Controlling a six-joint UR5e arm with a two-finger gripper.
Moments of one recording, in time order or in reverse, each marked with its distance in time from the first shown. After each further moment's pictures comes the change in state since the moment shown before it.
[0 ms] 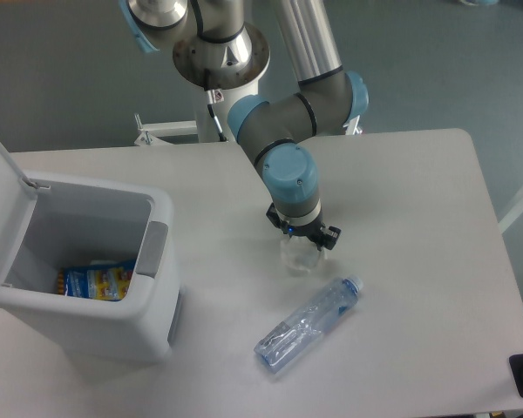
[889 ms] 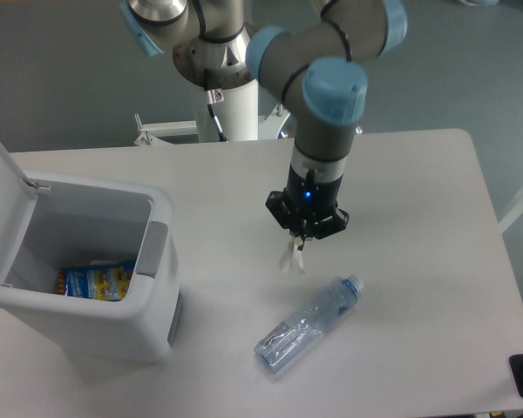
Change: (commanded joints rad) arm 0.057 0.212 0.285 -0.198 -0.613 -0.300
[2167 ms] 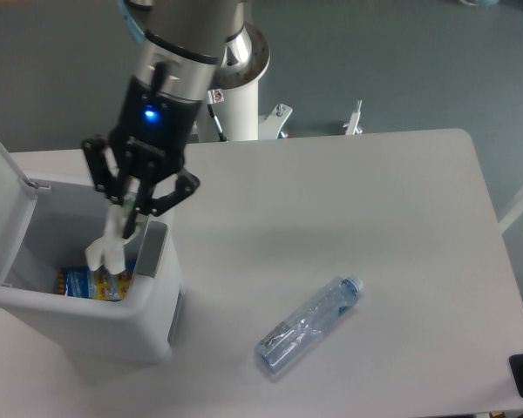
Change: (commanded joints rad) arm -0.290 0.061 0.086 0.020 -0.095 -0.220
